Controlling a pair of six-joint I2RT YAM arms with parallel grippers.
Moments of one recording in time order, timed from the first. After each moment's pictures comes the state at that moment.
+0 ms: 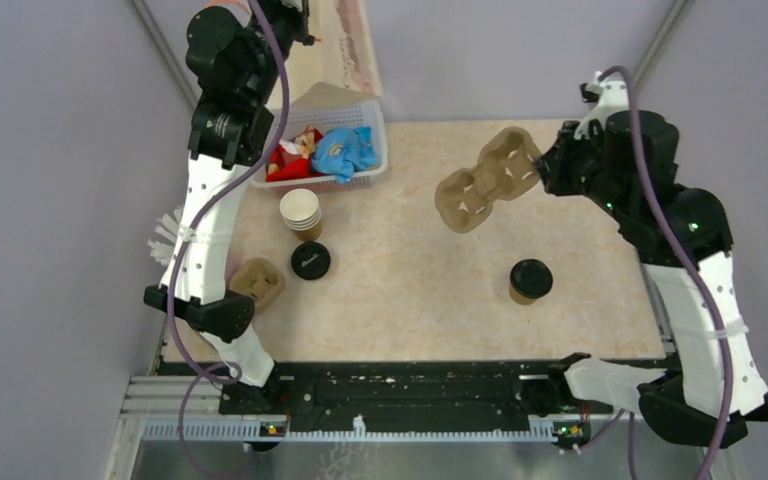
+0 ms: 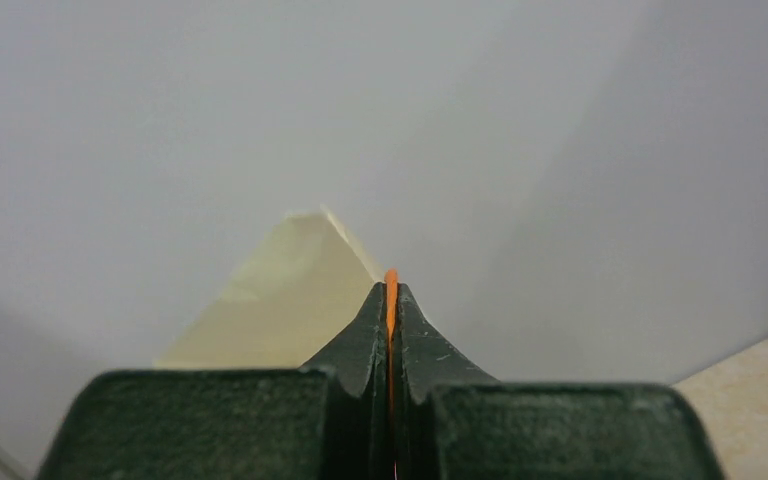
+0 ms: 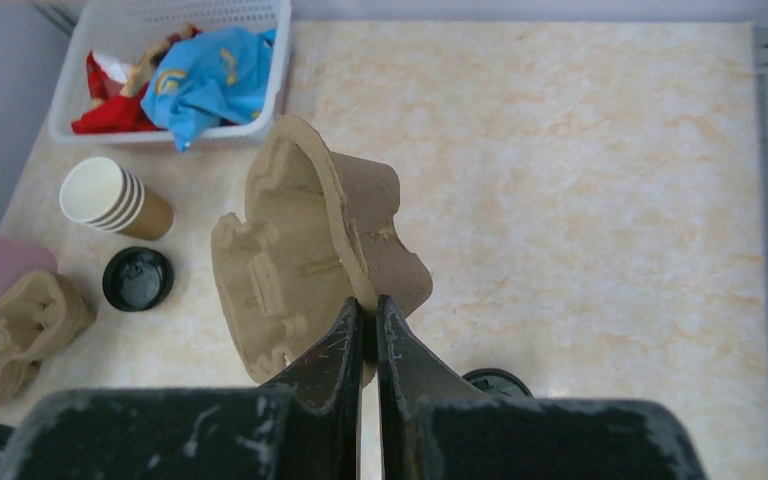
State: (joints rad) left arm -0.35 1.72 2.34 -0.19 0.02 0.29; right arm 0.44 1.17 1.77 -1.01 0.14 0.25
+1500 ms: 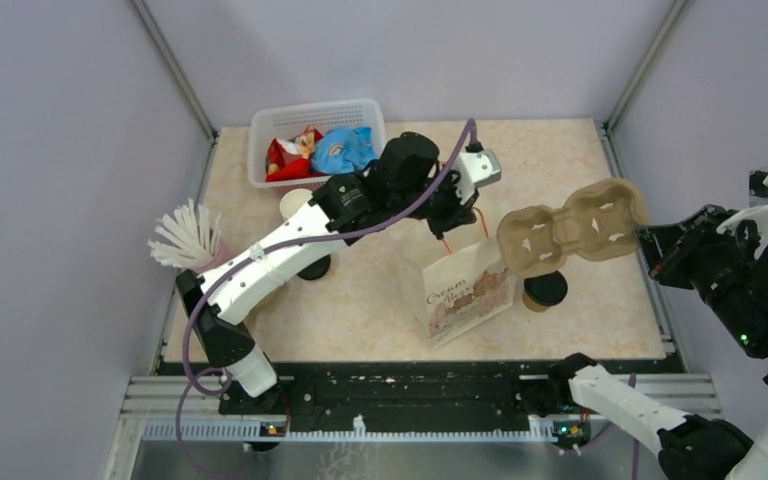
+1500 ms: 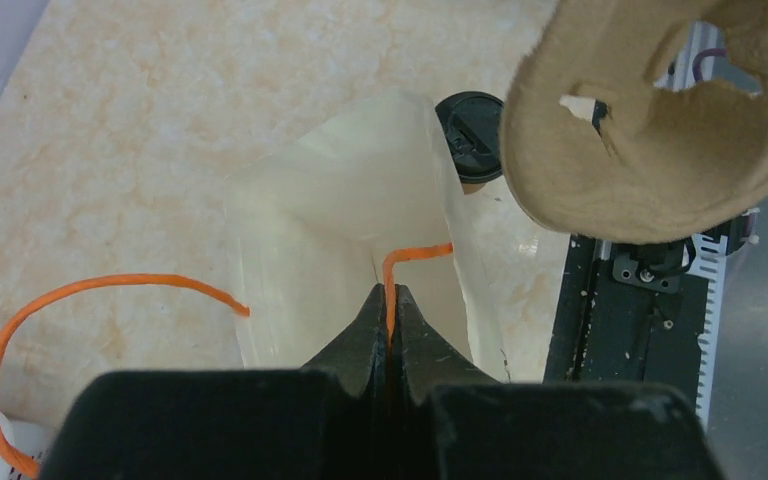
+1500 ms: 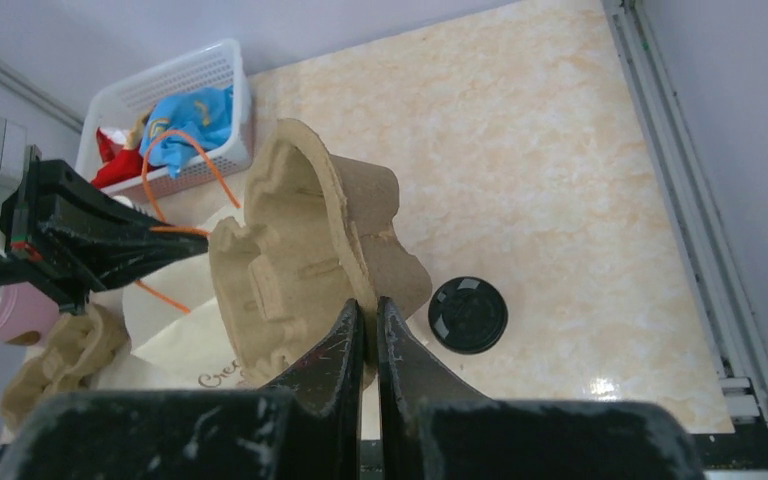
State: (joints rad) left arm -0.95 1.64 1.84 -0.65 0.30 0.17; right arm 0.44 0.87 2.03 -1.47 0.34 0.43
